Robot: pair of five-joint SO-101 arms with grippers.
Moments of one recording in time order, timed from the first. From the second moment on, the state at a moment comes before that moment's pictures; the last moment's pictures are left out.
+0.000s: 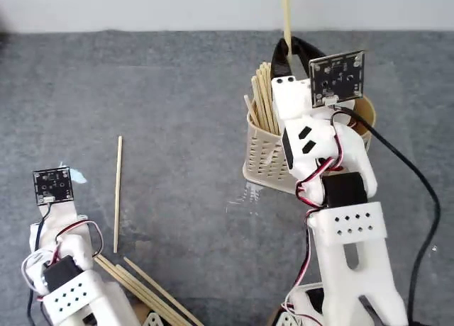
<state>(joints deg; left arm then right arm) -38.9 -72.7 86.8 48.4 -14.6 -11.8 -40.1 32.6 15.7 6.4</state>
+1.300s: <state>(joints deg) -37.5 -72.7 86.8 48.4 -14.6 -15.3 -56.2 47.5 22.1 5.1</state>
